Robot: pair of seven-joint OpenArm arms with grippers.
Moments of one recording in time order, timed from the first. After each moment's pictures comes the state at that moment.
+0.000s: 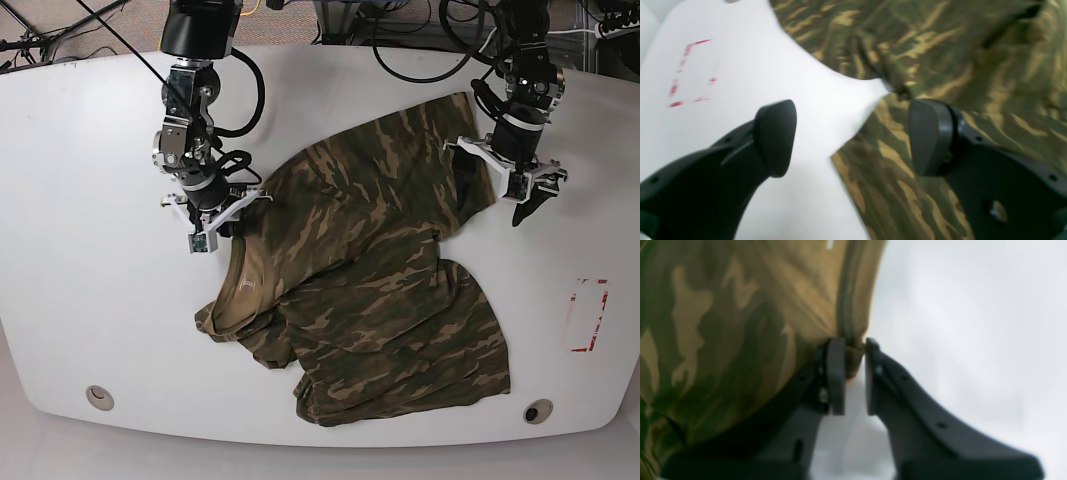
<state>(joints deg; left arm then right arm) 19.0 -4.1 -16.2 104.7 2.9 -24.0 12.3 -0.2 -2.0 12.0 81.6 3.9 18.7 -31.7</state>
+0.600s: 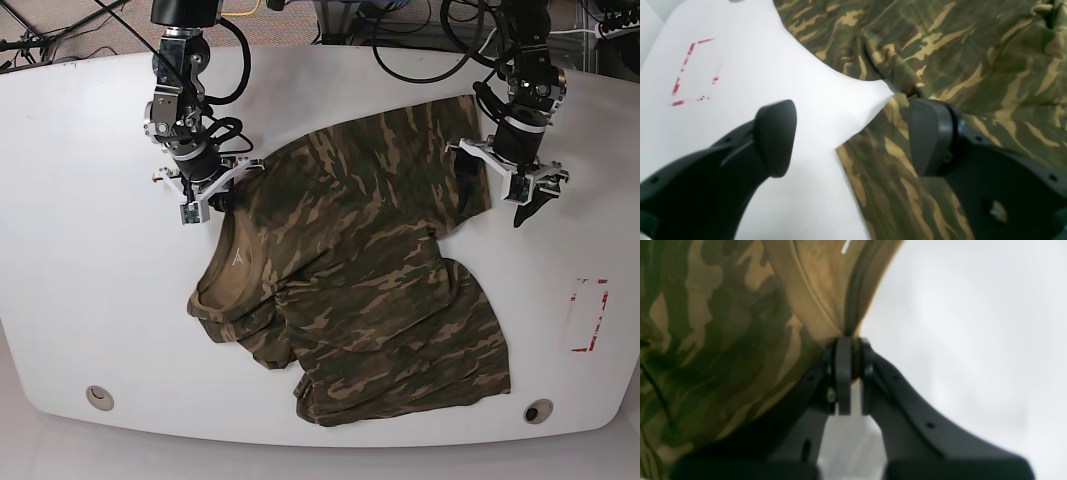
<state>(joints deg) 18.2 -4.1 -16.8 103.3 2.9 -24.5 12.7 -7.7 1.3 11.1 86.7 5.9 18.8 -30.0</state>
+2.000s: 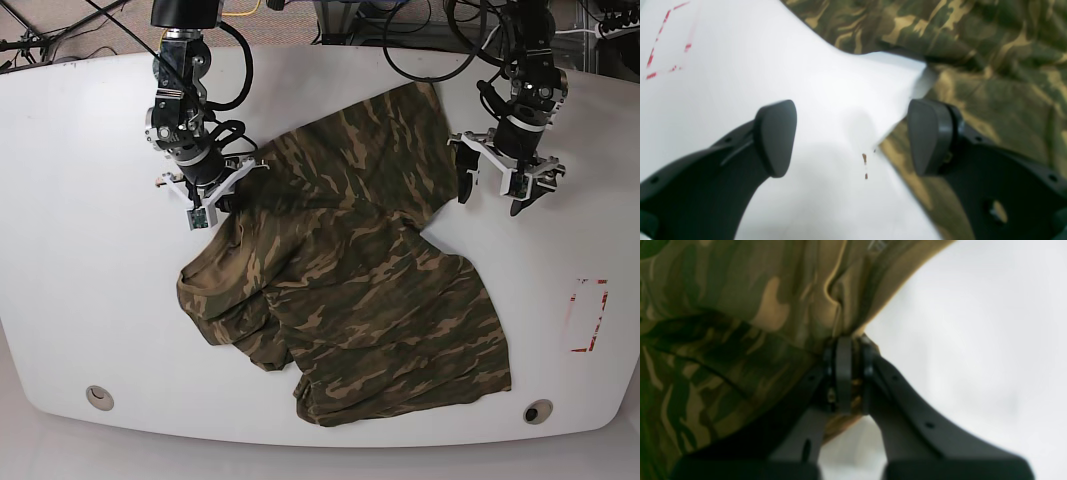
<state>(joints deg) 17.9 -6.7 -15.3 99.2 0.4 -24.7 14.2 -6.6 1.3 9.6 89.0 5.6 19.4 -34.7</state>
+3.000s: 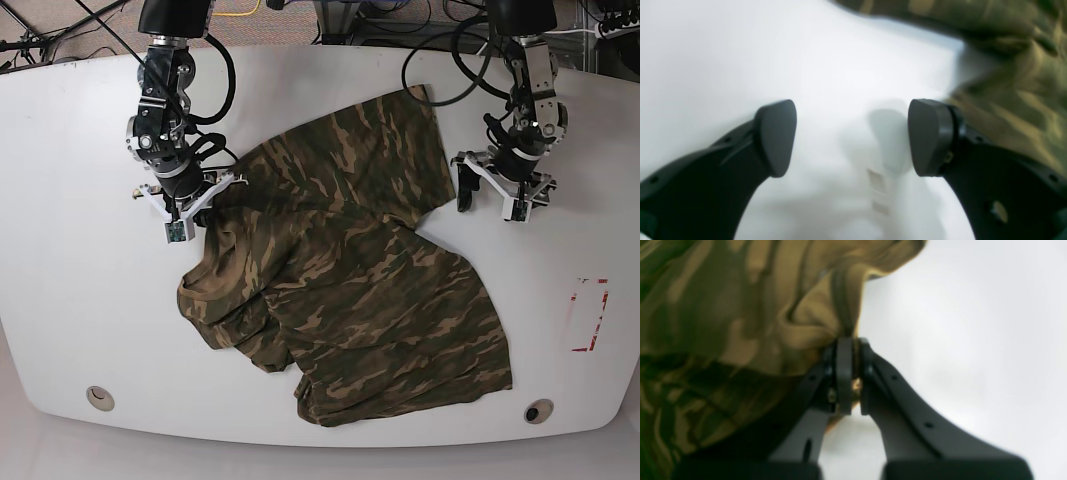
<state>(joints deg) 6.5 -8.6 -17.0 79.9 -2.4 -27.9 17.8 -5.0 2.9 12.1 91.5 4.9 19.1 -36.3</state>
